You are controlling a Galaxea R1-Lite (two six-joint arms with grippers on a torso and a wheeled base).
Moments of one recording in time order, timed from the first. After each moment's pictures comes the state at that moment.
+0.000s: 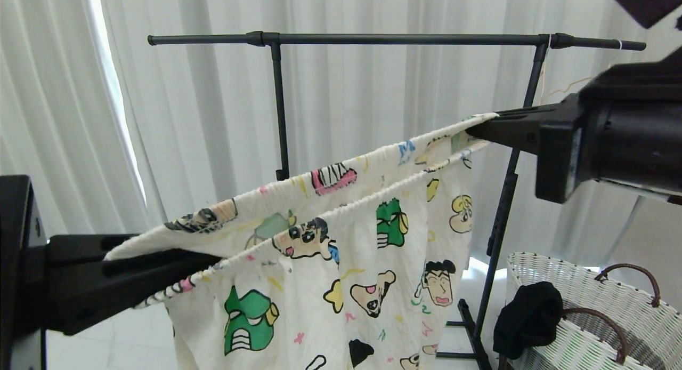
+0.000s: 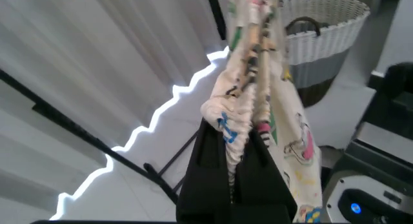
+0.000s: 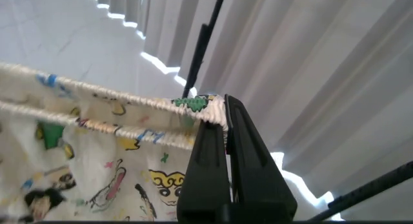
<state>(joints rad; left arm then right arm) -1.01 1.07 -1.05 0.31 0.16 0.22 1.01 1.38 -1.30 0.08 -0.26 -0.08</state>
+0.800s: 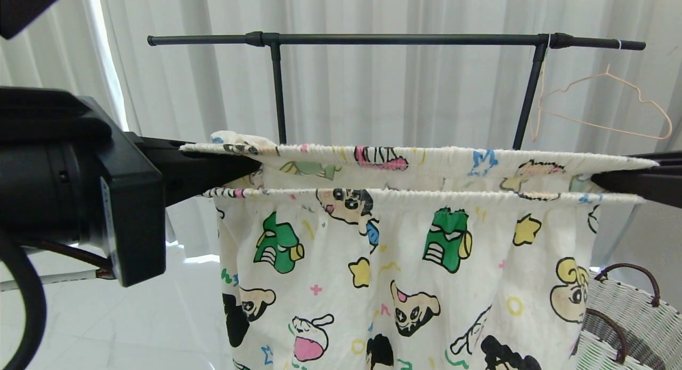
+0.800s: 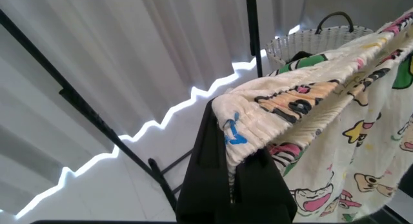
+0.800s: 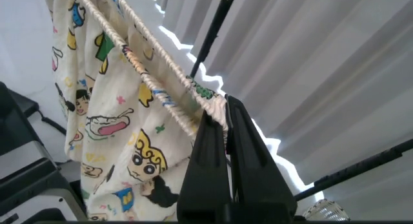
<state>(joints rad) -0.90 1.23 -1.23 0.30 0.22 0.12 1.11 1.13 -1.26 0.39 -0.27 -0.13</state>
